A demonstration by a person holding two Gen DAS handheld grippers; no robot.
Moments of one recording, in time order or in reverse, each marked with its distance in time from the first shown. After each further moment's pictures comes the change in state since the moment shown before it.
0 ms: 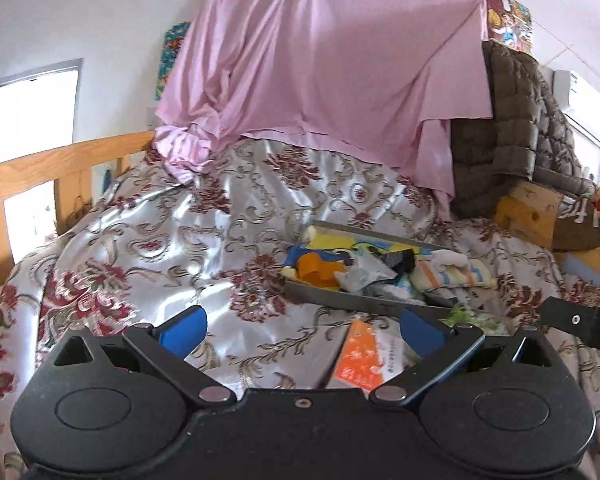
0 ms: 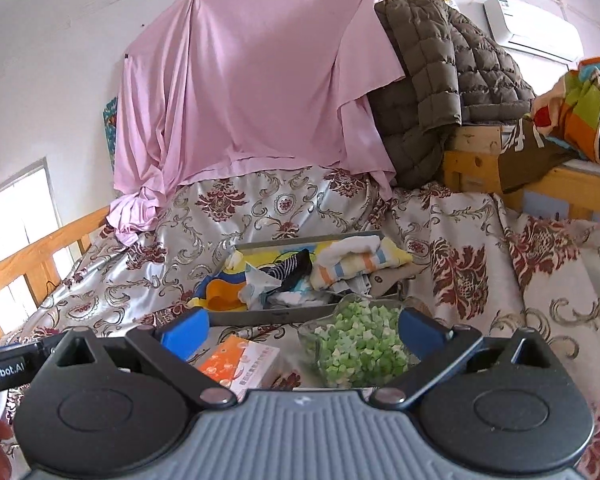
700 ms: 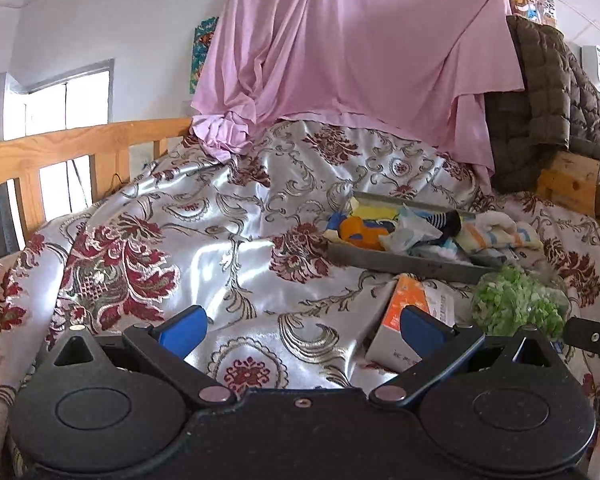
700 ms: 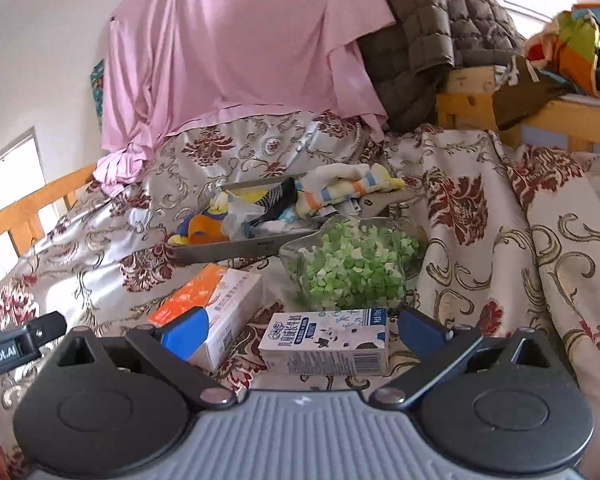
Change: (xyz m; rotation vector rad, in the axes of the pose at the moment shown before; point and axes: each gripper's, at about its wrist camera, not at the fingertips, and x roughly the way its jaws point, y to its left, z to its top) left arm 0.014 0.001 -0.055 0.033 0.016 0.125; right arm 0.026 -0.012 -0.062 -0.001 0.116 -0.021
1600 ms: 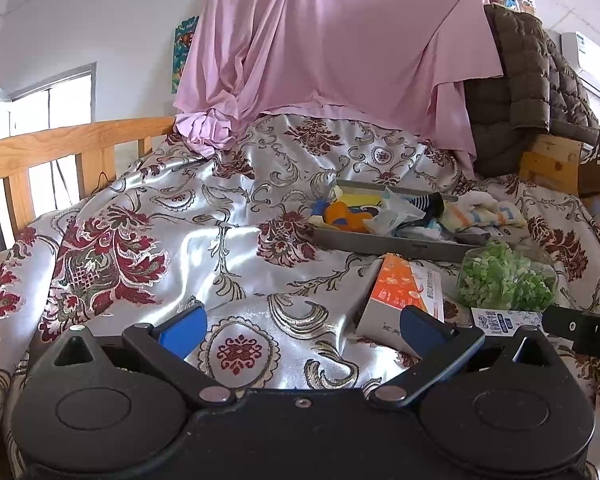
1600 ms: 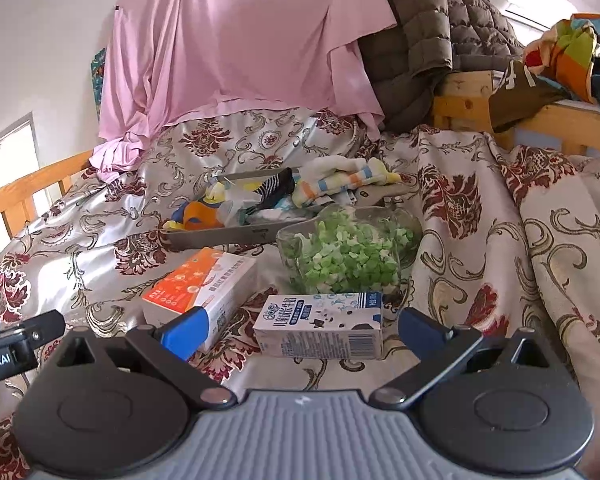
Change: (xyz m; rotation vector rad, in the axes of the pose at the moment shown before) left arm -0.009 -0.002 -0.018 0.045 0.005 -0.038; right arm -0.004 0.003 -0.013 -0.020 0.006 -0.034
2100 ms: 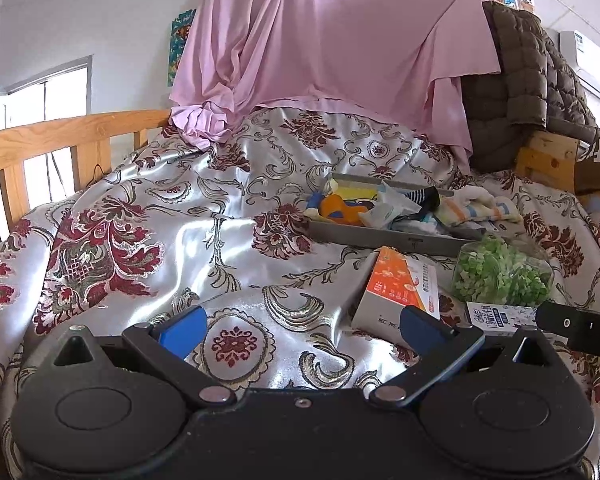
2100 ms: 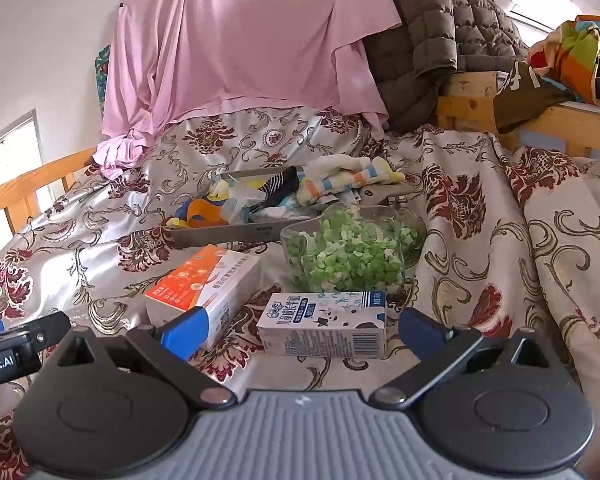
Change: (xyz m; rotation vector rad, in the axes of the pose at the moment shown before) left arm 0.001 0.001 -0.002 -0.005 0.017 -0.017; right arm 0.000 0.002 0.000 -0.014 0.003 0.009
